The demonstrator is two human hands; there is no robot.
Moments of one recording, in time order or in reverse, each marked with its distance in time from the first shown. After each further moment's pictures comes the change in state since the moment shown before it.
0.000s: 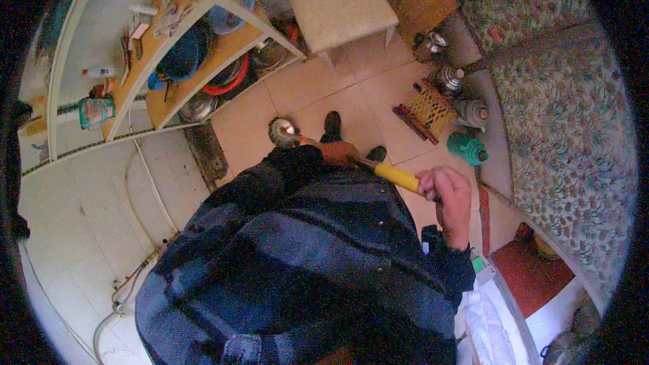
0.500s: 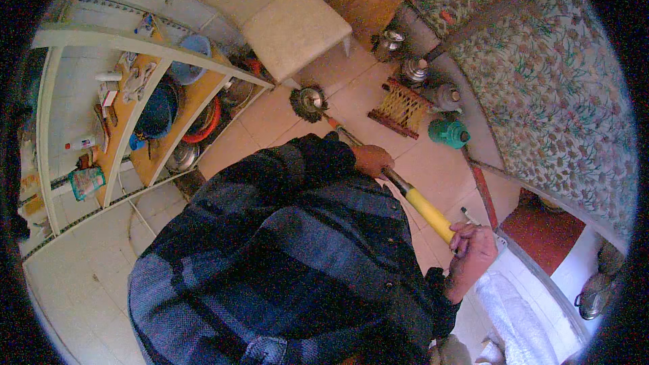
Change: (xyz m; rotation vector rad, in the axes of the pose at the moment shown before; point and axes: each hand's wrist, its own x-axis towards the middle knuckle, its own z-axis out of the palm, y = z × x) left_hand 0.129 0.097 -0.054 0.152 -0.165 0.334; right_hand -0.110 -0.023 -0.001 -0.040 0.782 -0.296
